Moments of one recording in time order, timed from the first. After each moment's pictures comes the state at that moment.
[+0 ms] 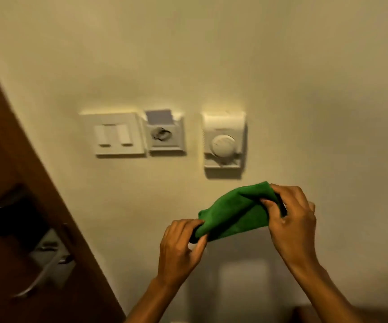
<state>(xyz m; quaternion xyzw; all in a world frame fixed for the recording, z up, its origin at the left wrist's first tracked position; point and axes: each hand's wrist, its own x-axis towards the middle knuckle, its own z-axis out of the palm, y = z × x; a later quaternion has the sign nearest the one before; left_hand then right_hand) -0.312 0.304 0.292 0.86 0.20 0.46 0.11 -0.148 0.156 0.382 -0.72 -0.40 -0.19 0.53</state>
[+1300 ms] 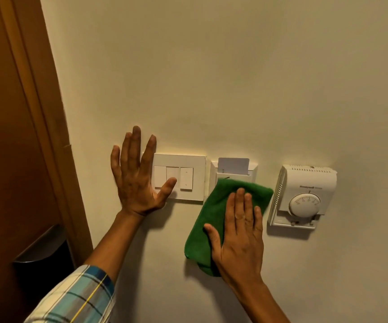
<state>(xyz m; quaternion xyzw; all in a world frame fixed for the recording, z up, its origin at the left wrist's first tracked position) -0.377 0.546 0.463 0.73 0.26 0.60 -0.19 -0.245 0.362 0.386 -0.74 -0.47 -0.37 0.31</state>
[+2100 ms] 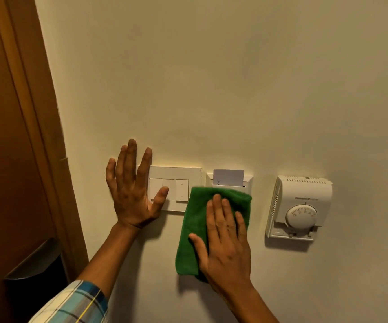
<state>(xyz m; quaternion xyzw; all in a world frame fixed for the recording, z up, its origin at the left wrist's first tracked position) -0.377 0.546 0.464 0.73 0.27 0.60 -0.20 -0.249 0.376 0.392 -0.70 -0.51 -0.41 0.28</state>
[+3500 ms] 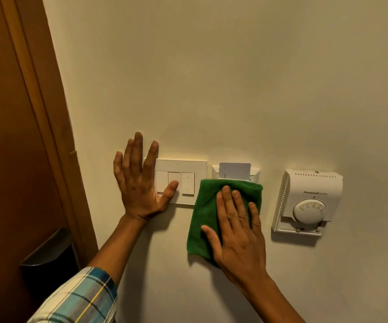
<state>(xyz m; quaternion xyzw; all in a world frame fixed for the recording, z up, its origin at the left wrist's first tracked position) -0.375 0.547 0.463 0.72 0.28 0.59 -0.21 -0.233 0.369 0.397 -0.68 -0.53 -0.43 0.26</state>
